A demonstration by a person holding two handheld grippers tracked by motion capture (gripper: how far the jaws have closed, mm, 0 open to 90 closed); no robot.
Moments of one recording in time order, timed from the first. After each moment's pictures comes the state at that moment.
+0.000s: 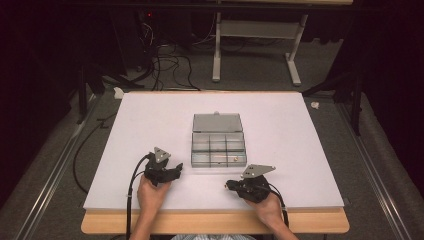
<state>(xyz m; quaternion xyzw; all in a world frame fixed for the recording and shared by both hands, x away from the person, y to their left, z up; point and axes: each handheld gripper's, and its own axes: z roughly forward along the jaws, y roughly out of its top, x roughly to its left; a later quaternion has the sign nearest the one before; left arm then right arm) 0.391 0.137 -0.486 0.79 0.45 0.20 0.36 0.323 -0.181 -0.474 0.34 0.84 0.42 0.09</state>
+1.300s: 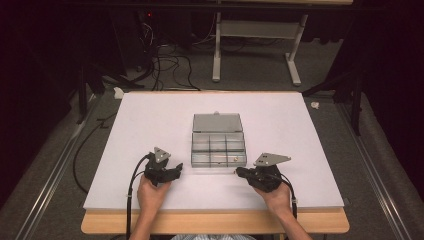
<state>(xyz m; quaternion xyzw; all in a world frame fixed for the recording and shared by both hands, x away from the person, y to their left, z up) 0.391 0.137 -0.486 0.79 0.45 0.20 0.36 0.336 -0.209 -0.444 0.36 0.81 0.44 0.12</state>
